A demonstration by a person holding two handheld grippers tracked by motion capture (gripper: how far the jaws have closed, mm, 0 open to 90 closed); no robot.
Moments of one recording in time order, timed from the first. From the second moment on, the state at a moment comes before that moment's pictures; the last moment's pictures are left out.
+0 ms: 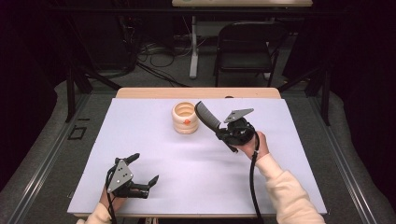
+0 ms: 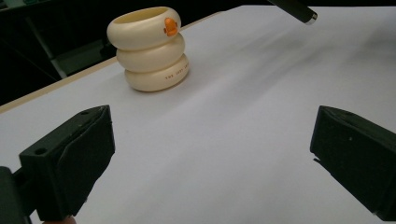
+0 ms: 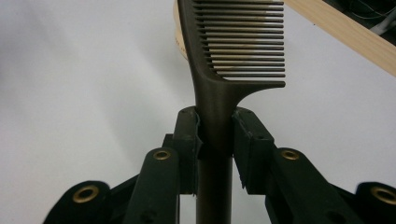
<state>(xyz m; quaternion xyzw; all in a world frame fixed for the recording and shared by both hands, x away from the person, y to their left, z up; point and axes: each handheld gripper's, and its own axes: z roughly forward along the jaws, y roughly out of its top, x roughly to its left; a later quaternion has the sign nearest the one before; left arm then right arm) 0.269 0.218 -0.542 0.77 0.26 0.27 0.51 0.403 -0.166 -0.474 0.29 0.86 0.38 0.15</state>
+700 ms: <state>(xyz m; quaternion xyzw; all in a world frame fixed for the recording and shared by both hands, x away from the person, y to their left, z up) 0.269 0.218 -0.542 0.77 0.26 0.27 0.51 0.409 -0.165 -0.471 0.30 0.85 0.40 0.16</state>
